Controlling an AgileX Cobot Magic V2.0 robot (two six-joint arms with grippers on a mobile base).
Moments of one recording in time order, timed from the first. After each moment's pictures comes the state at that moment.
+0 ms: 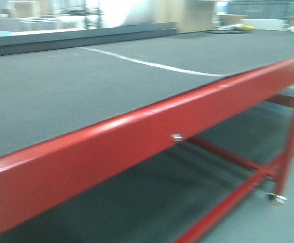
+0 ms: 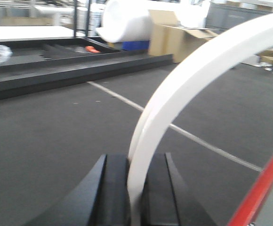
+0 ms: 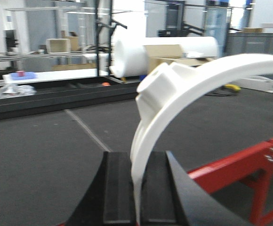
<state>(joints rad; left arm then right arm) -0.06 0.68 -0.96 -0.01 0.44 -0.08 0.14 0.41 -0.81 -0.14 0.43 0.16</state>
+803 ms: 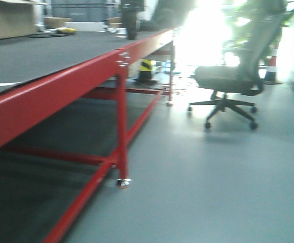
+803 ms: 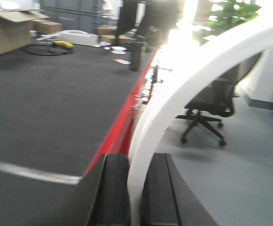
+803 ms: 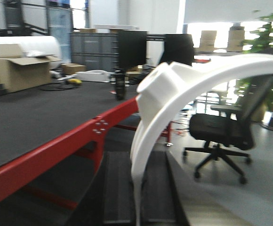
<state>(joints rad) -0.06 0.68 -0.96 -0.01 0.44 -0.08 0.14 0.41 -0.81 -0.14 0.43 0.16</state>
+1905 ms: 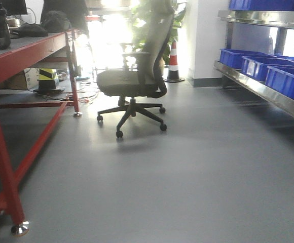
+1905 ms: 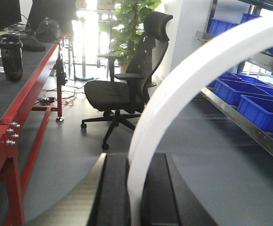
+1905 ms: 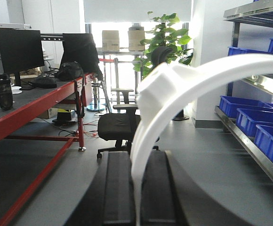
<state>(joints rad) -0.06 0.68 -0.96 -0.01 0.44 -0.08 0.14 0.41 -0.81 -0.14 0.43 0.16</state>
